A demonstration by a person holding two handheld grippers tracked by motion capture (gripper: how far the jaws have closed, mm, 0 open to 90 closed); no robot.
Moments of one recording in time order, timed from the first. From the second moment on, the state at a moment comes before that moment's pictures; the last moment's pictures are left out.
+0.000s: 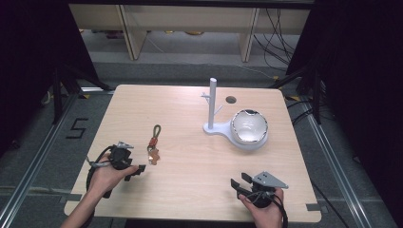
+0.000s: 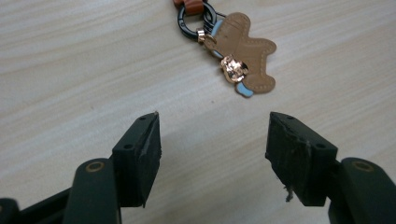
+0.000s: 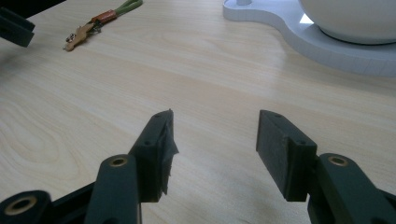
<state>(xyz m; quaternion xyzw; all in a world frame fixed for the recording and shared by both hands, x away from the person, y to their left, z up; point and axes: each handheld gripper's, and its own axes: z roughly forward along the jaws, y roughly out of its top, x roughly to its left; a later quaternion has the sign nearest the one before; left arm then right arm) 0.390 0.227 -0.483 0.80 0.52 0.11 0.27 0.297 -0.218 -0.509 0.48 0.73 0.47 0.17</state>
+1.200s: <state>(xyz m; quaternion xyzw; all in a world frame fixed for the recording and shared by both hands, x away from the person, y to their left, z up) 0.498 0.190 -0.479 0.79 0.58 0.08 0.18 0.299 -0.218 -0.512 0.46 0.73 0.47 0.17</state>
